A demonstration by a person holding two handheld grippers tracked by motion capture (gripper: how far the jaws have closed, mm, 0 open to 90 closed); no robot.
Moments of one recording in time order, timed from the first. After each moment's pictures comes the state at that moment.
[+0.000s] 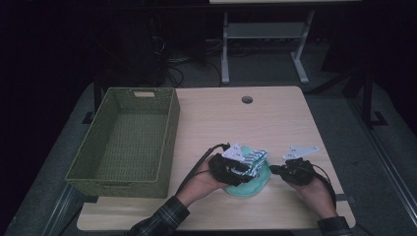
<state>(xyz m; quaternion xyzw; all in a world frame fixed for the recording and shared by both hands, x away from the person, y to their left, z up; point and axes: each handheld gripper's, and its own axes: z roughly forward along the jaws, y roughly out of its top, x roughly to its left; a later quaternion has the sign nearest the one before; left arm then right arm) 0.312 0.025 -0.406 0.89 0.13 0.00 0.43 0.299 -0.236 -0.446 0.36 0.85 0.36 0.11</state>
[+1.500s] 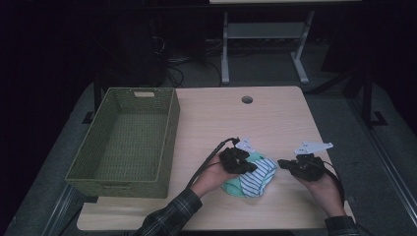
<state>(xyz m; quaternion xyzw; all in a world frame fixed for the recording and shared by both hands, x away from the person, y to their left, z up) 0.341 -0.002 -0.427 0.91 0.16 -0.01 0.39 0.304 -0.261 -0.436 0.38 0.83 0.38 0.13</state>
